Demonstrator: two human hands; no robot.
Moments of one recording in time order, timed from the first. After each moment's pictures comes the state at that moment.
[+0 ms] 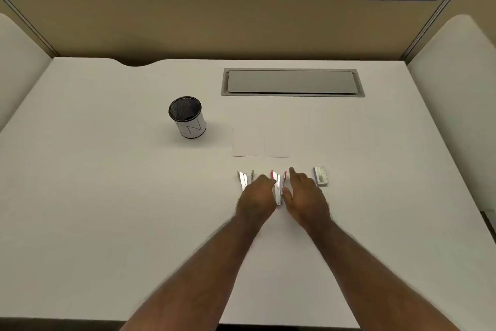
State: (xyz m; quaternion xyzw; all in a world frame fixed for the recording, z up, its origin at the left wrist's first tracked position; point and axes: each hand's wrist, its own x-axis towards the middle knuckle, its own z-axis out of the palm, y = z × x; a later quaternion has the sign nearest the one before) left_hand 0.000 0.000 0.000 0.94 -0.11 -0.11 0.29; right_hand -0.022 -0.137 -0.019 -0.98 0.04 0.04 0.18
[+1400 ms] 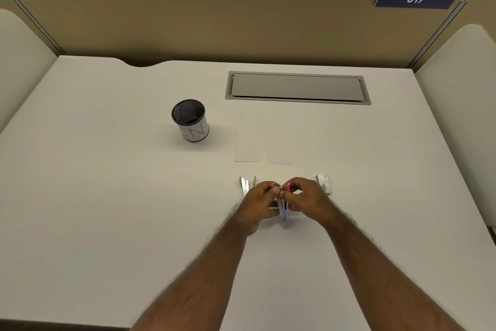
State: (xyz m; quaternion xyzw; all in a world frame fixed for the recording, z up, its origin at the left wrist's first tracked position) left_hand 0.008 0.007 -0.007 0.60 0.10 -0.32 0.73; right_hand 0.007 -0.153 -0.001 -0.83 0.11 0.16 0.53
